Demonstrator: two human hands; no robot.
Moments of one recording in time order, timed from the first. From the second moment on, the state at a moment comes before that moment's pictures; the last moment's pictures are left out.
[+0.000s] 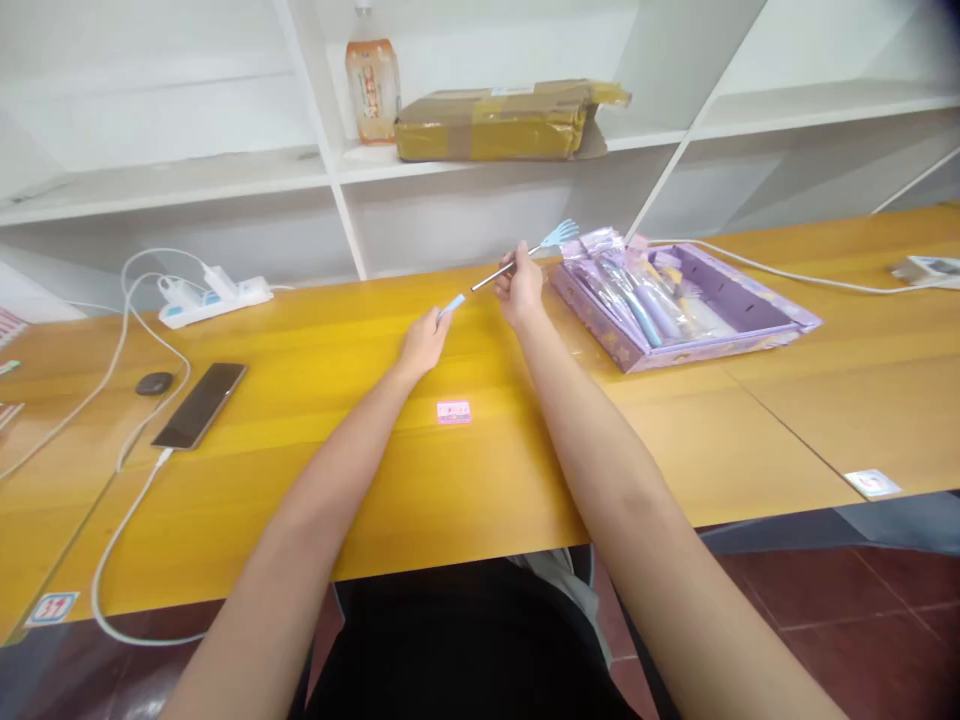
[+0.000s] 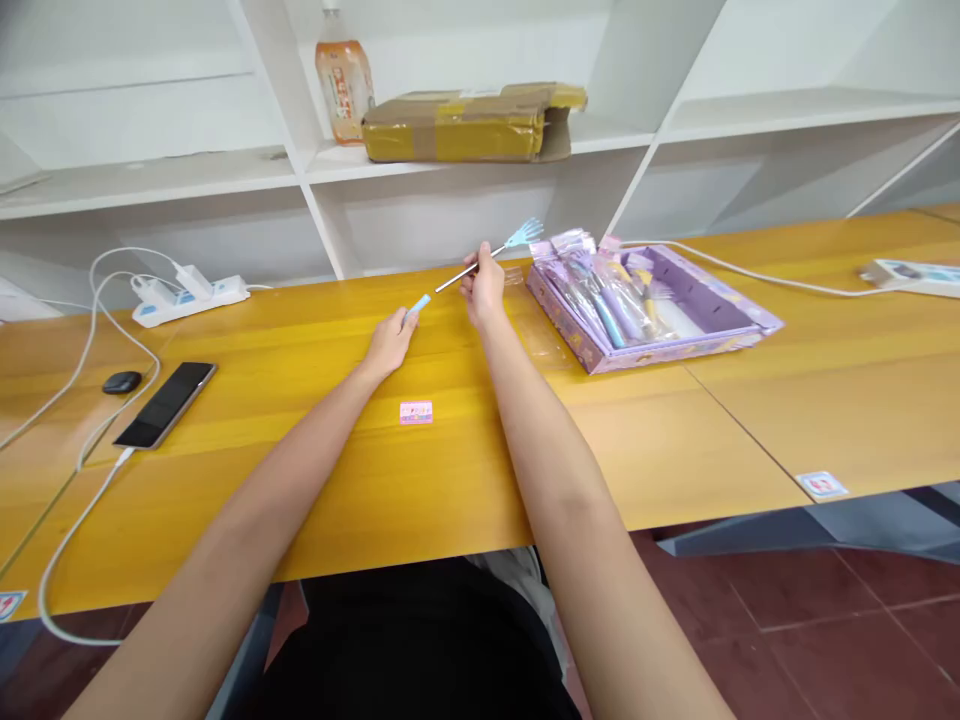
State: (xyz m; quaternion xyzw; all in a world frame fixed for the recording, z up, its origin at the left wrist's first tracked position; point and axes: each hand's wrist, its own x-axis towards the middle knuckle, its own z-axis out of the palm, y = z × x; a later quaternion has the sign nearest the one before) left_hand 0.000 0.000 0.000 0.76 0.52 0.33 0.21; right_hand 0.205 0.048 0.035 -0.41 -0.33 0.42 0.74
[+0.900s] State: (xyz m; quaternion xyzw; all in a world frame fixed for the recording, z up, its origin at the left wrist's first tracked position) left_hand -0.003 0.002 0.001 0.78 0.53 0.29 0.18; right_hand 0.186 0.041 0.018 -0.44 -0.44 0.31 0.72
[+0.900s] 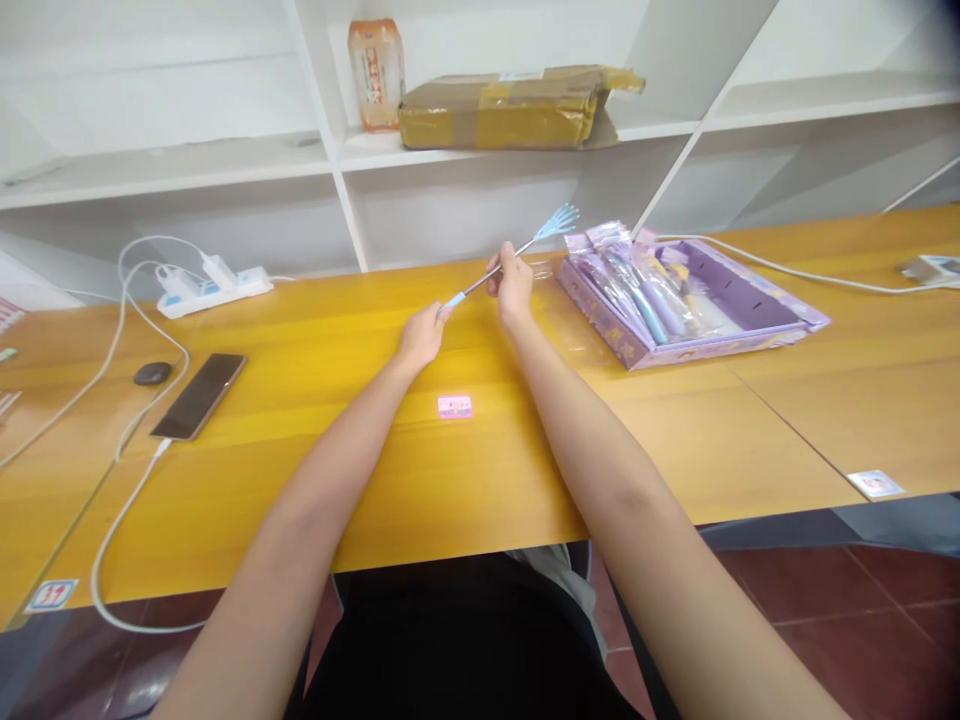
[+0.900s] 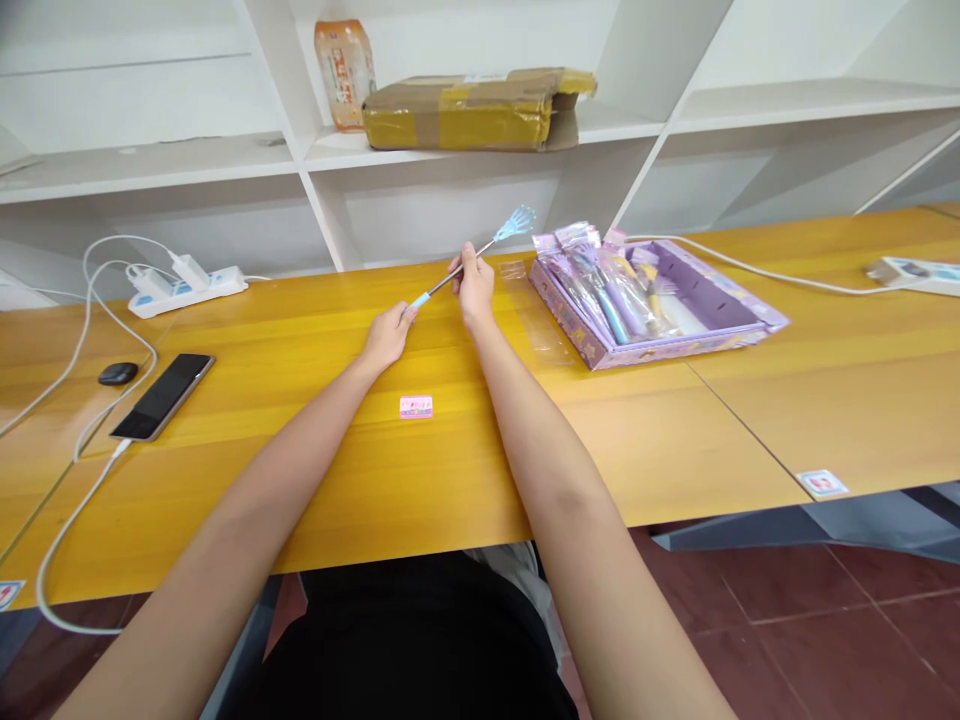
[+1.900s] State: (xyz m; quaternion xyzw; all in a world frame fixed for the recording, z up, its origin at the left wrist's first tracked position) left_hand -0.005 -0.001 0.003 0.80 0.46 0.29 0.27; right_hand 0.262 0.014 0.049 -0.39 -0.47 0.50 0.61
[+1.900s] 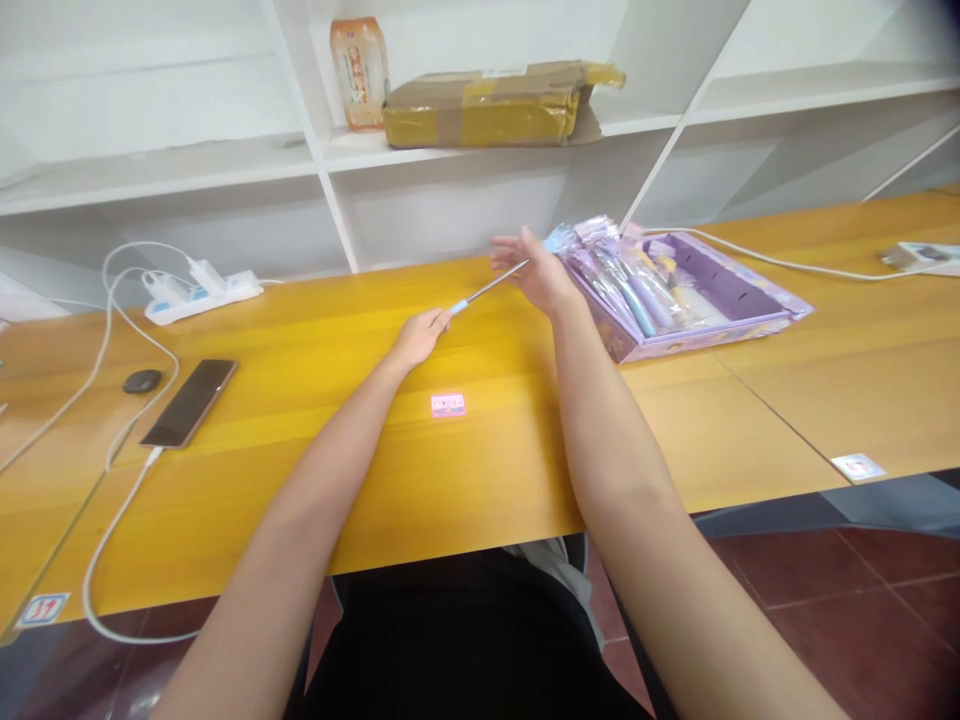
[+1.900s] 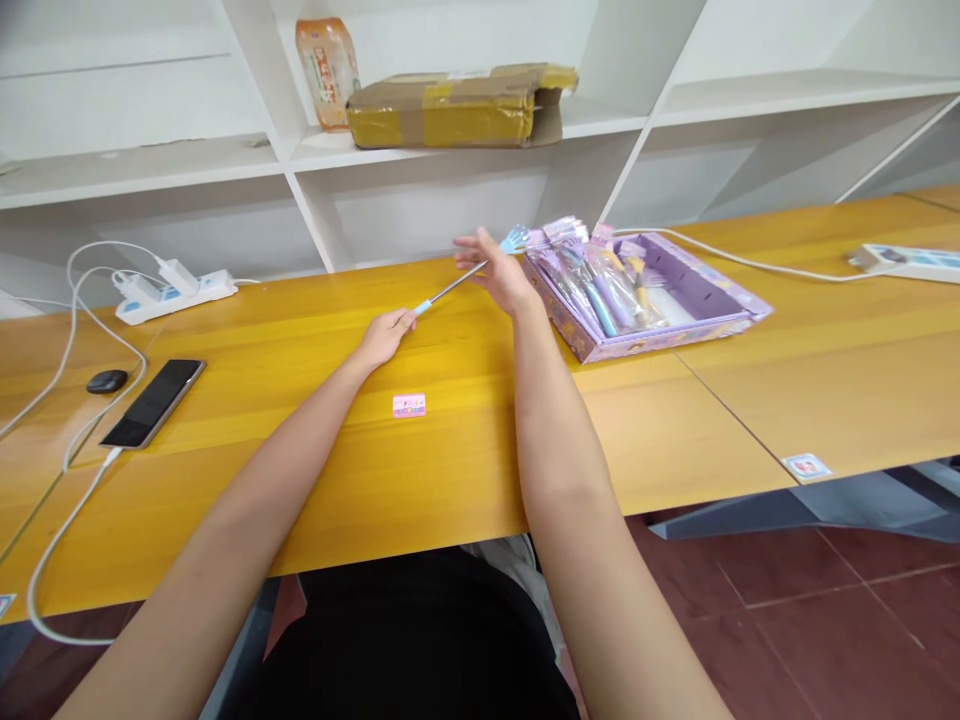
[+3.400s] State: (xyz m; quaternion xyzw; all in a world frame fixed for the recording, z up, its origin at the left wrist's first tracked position) left_hand -0.004 0.013 -0.011 0.80 0.47 0.27 0.25; right_hand 0.217 0.019 0.000 -0.40 -0.51 0.46 0.61
